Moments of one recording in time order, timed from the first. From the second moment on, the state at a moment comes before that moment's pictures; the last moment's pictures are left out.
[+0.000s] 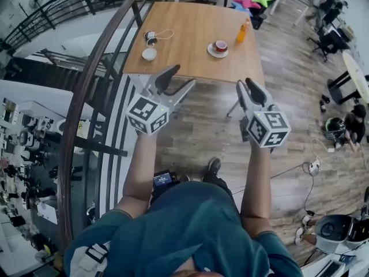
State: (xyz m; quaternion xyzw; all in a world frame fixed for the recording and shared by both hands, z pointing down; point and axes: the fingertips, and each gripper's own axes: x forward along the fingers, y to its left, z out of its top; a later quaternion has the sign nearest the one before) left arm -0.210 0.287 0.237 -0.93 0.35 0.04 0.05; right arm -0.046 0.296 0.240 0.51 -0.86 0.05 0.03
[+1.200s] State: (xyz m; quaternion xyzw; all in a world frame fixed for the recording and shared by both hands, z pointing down) left arm -0.128 0.151 0.258 -0.89 0.46 -0.01 0.04; right arm 0.043 0.108 0.258 0.42 -0.91 0.07 0.01
